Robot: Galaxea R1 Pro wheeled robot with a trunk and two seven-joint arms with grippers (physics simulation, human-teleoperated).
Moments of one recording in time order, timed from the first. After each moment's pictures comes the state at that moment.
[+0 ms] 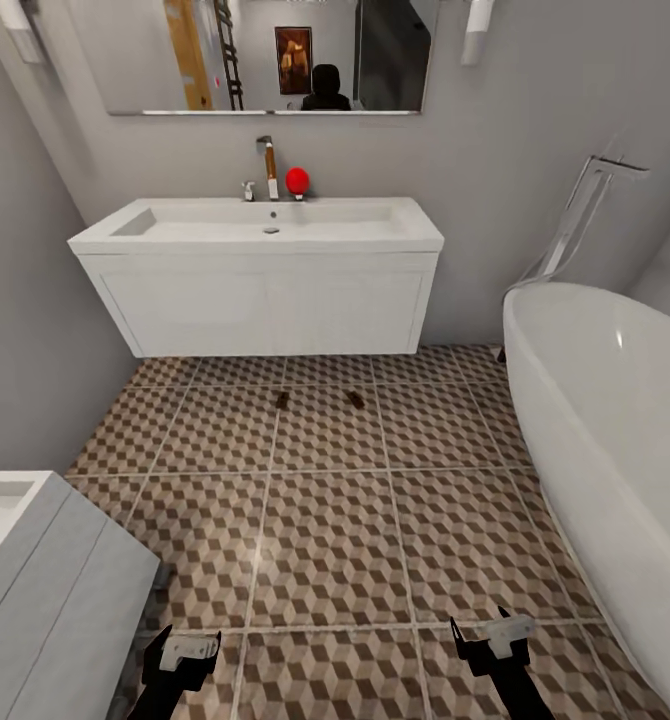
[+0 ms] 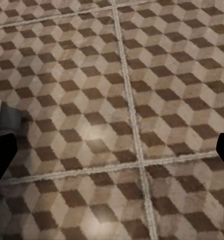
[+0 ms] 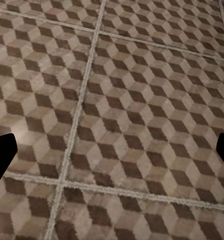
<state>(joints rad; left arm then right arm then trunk) -0.52 0.05 -0.57 0.08 0.47 -0.75 0.01 -0.50 -0.10 0.44 -0.02 -0.23 -0.78 -0.06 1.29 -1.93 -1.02</state>
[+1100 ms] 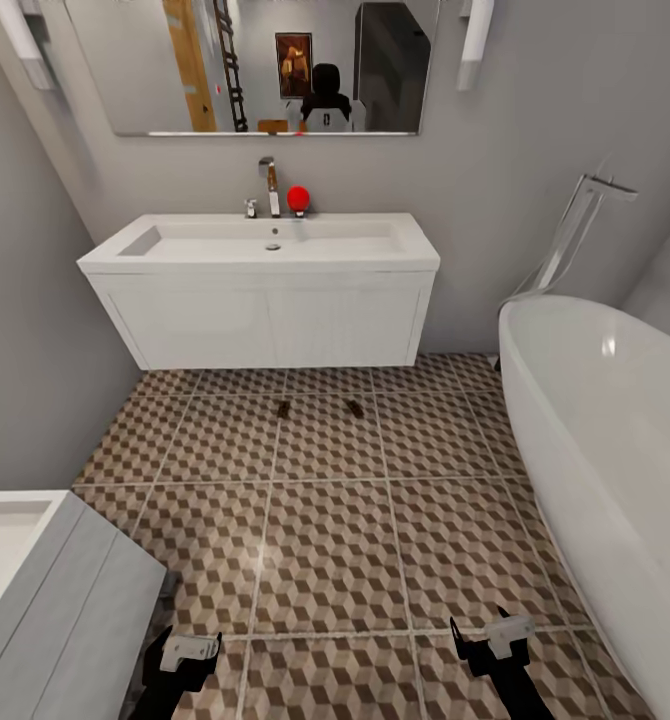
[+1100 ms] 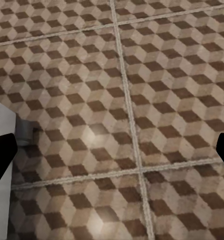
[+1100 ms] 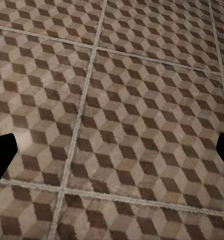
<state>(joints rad) -0.52 0.05 -0.57 0.08 0.47 -0.75 0.01 -0.50 -0.10 0.44 -0.02 -0.23 -0.77 -0.06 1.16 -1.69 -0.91</state>
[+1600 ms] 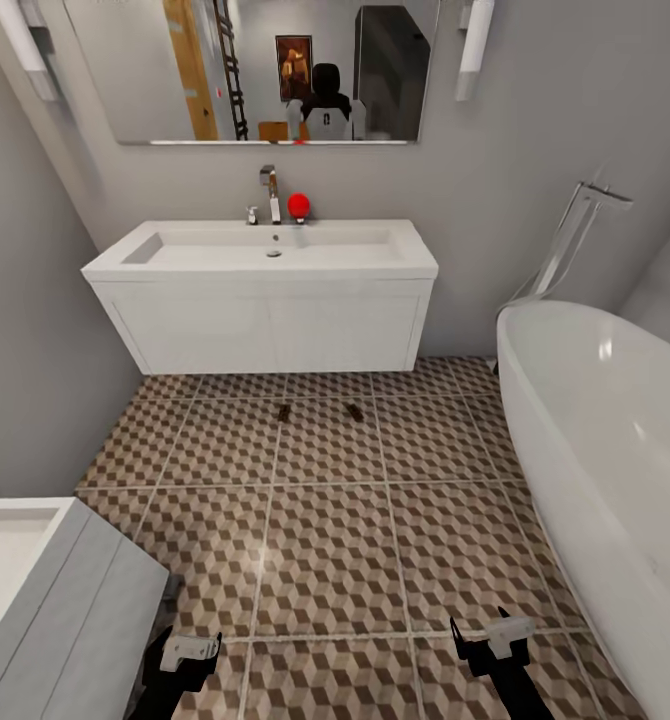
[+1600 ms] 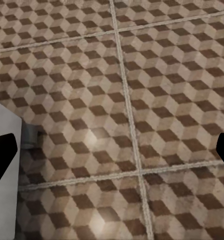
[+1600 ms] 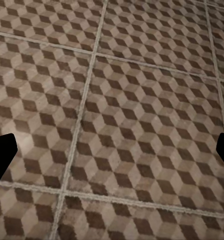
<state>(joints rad) -0.52 0.05 -0.57 0.08 0.47 -0.75 0.01 -0.50 -0.10 0.44 -0.02 -0.23 -0.77 -0.07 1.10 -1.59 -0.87</state>
